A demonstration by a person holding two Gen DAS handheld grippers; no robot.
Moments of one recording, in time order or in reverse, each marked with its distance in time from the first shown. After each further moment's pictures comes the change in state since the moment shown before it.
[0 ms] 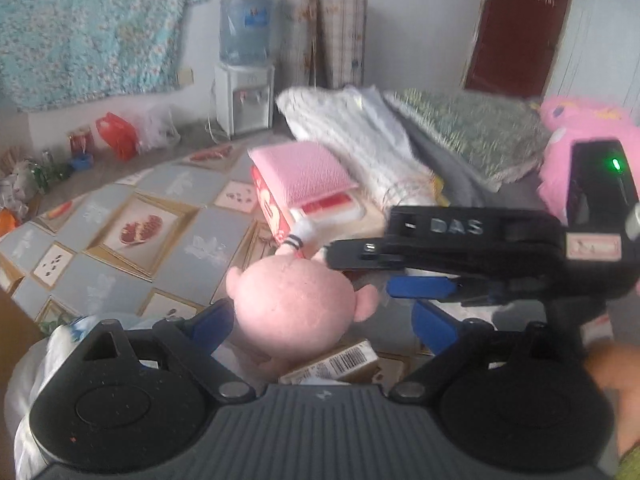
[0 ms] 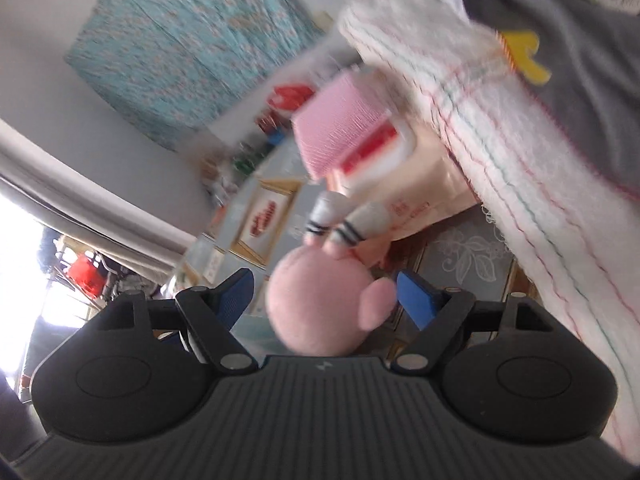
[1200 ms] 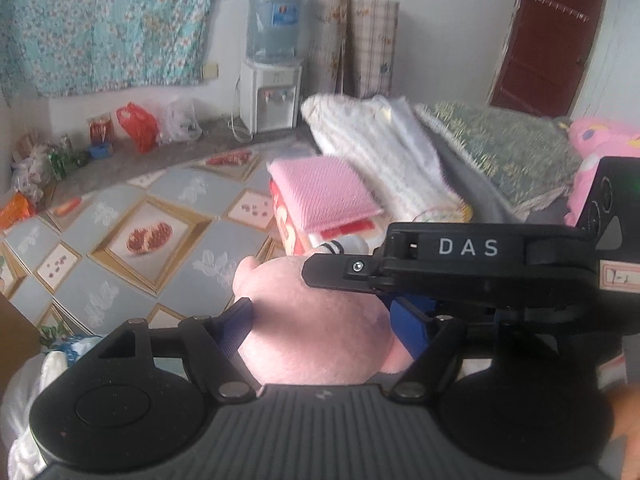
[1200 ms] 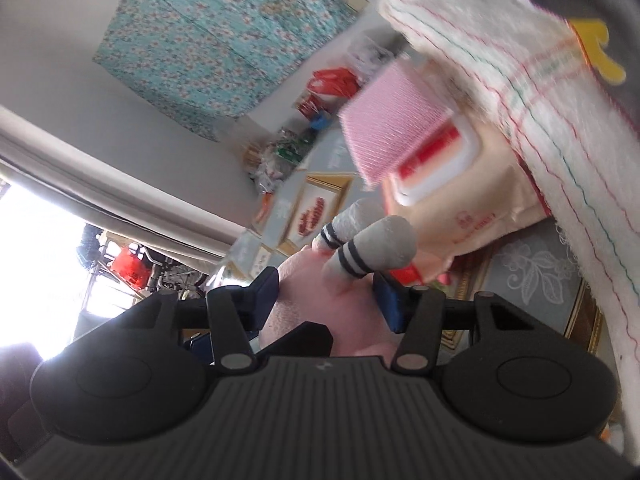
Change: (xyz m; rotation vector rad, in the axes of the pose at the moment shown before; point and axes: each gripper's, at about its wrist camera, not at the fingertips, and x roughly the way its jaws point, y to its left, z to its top) left arm 0.006 -0.001 0.025 -0.085 -0.039 0.053; right arm 0.008 0.023 0.020 0.020 0.034 0.147
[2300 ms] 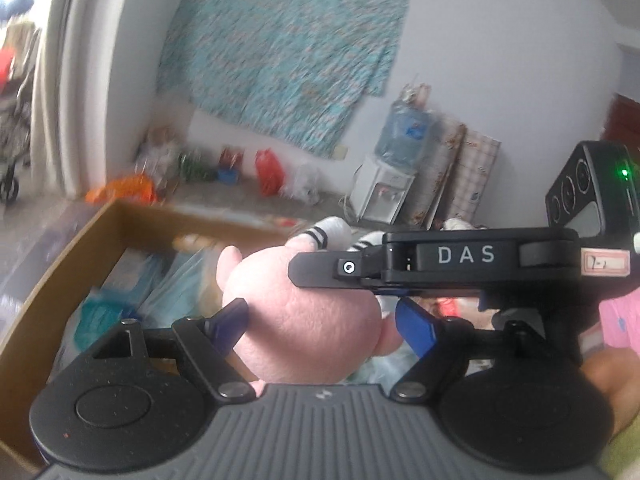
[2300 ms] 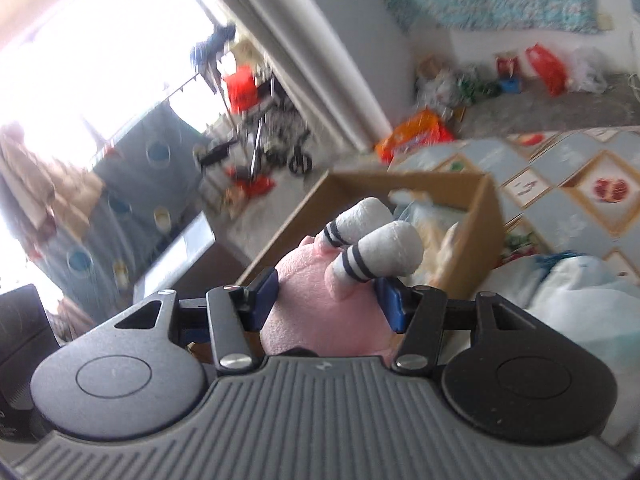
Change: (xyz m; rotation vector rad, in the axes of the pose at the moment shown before) left arm -0.264 0.200 -0.115 -0.372 -0.257 0.144; right arm 0.021 0.340 -0.184 -0.641 0.318 0.196
